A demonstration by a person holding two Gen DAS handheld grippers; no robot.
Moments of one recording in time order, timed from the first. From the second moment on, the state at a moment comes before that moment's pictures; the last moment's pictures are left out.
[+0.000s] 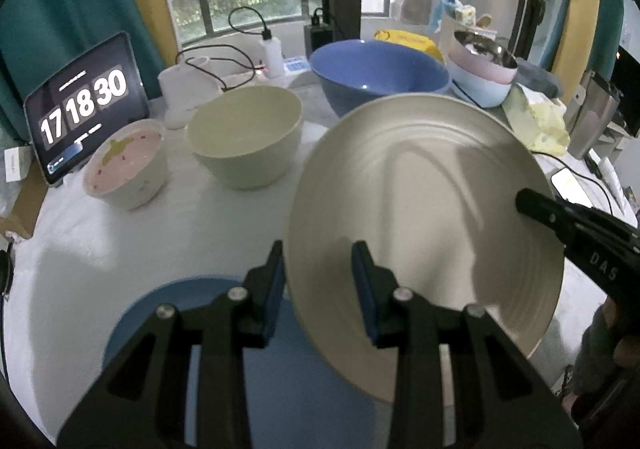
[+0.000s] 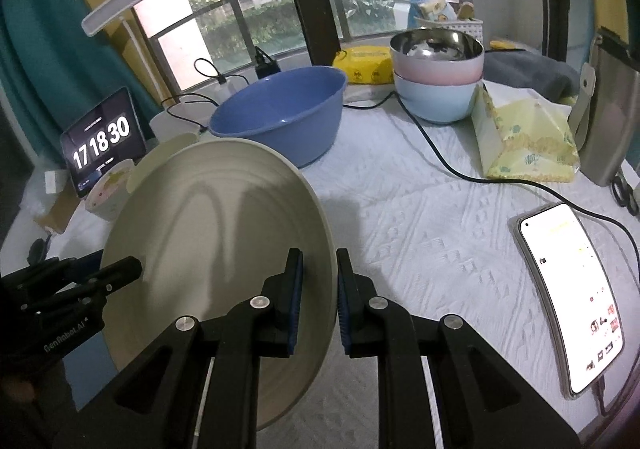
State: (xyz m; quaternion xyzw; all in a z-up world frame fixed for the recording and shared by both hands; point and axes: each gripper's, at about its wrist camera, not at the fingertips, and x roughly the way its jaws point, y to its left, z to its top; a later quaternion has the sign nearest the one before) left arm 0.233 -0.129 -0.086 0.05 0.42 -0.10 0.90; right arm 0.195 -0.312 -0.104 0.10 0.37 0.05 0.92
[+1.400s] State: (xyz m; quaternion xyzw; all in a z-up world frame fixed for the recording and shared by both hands) left arm 0.175 -0.019 -0.095 -0.02 0.41 -0.05 0.91; right arm 0.164 -0.204 -0.101 0.04 0.38 0.09 0.92
